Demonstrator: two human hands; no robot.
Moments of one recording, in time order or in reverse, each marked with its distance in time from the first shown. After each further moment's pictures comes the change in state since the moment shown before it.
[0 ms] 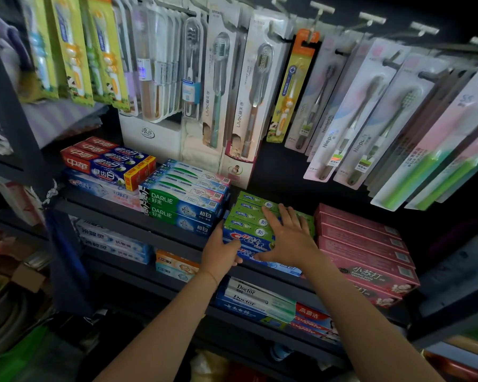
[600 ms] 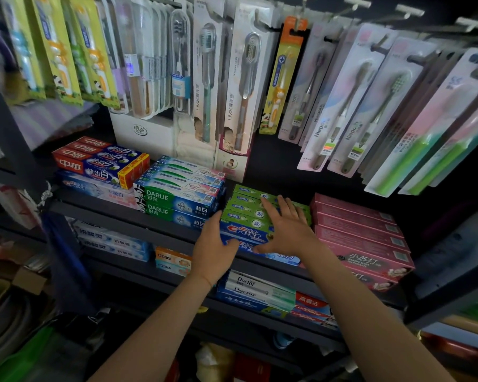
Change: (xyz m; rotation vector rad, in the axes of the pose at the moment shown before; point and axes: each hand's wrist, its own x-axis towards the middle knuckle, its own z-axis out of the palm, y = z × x) left_hand -0.020 0.003 -0.014 0.383 0.077 0.329; right_hand -0.002 0.004 -0.003 0.060 -0.016 0.012
